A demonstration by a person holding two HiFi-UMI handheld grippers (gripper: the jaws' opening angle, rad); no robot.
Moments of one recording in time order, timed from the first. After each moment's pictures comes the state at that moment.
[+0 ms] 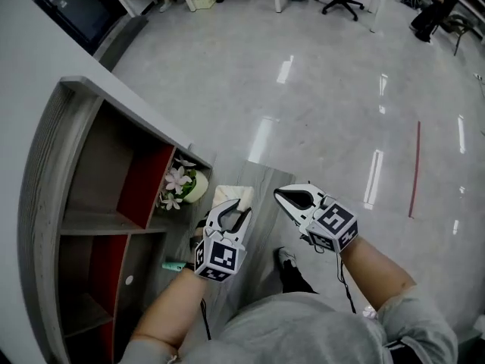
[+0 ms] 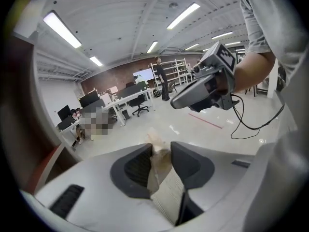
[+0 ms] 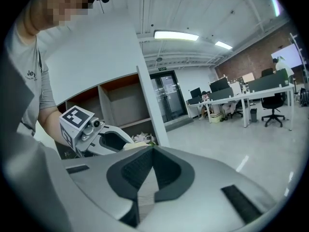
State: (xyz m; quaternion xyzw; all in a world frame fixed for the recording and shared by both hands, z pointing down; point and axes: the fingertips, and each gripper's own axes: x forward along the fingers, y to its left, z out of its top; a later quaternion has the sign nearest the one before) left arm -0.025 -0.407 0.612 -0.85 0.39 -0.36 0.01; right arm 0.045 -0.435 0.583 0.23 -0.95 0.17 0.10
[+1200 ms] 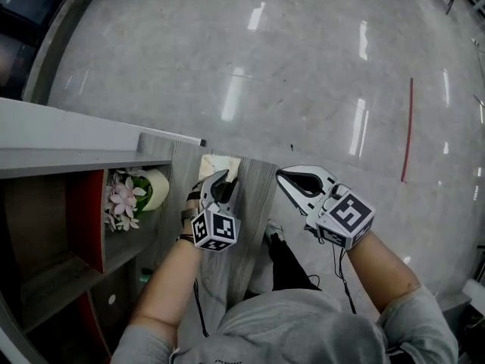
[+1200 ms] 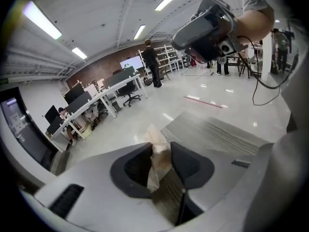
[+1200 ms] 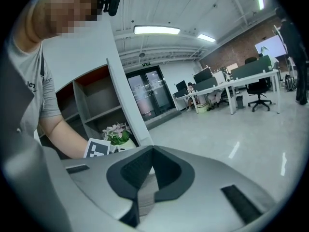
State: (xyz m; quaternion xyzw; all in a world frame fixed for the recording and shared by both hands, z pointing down) left arm -0.015 -0.505 0.804 -0.84 0.33 -0.43 0.03; right arm 0.090 -0.510 0.676 0.29 -0.93 0.22 0.11
